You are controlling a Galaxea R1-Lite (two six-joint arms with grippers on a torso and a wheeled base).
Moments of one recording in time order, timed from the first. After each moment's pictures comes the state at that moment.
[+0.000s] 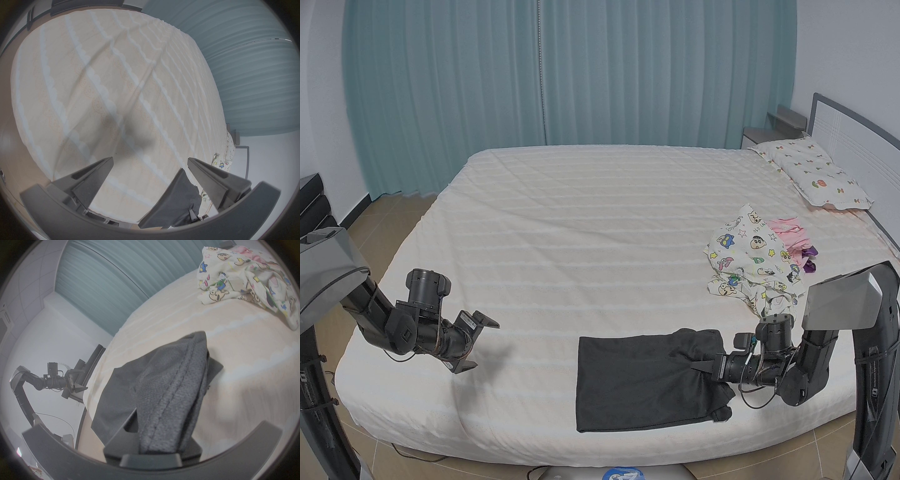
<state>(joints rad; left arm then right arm) -0.09 2.10 -0.80 -0.42 -0.23 -1.08 0.23 2.44 -0.56 -1.31 0.48 0.46</state>
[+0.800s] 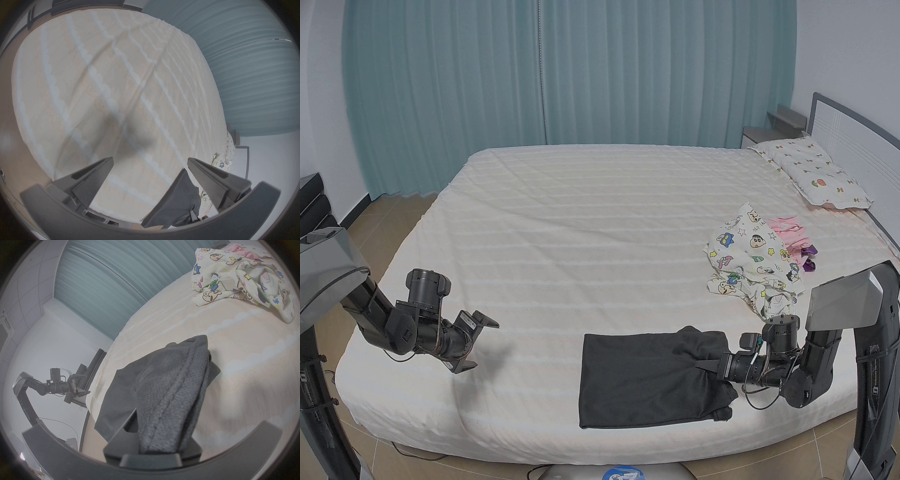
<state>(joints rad) -0.09 2.10 -0.80 -0.42 -0.23 -1.08 0.21 2.45 -0.52 -1.37 0.50 0.49</state>
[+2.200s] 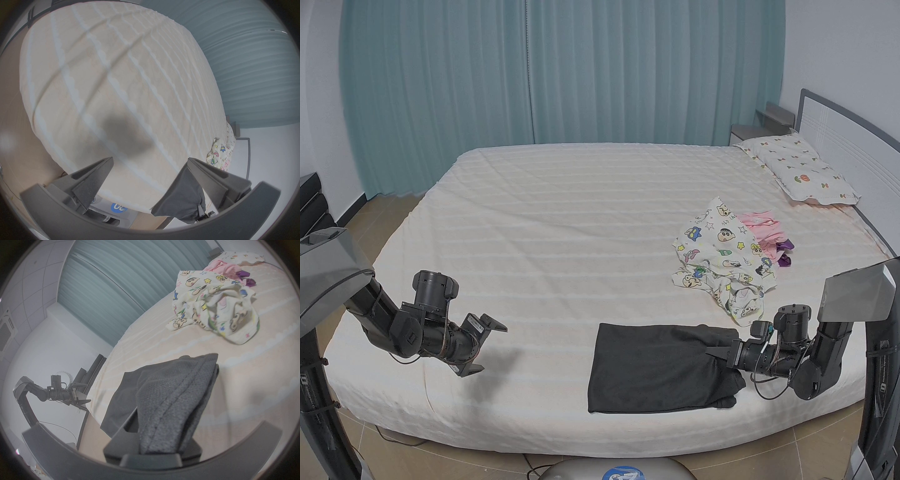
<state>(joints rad) -0.13 2.09 -0.79 -0.42 -0.23 -1.09 0.16 2.38 -0.52 -1.35 0.50 0.48</state>
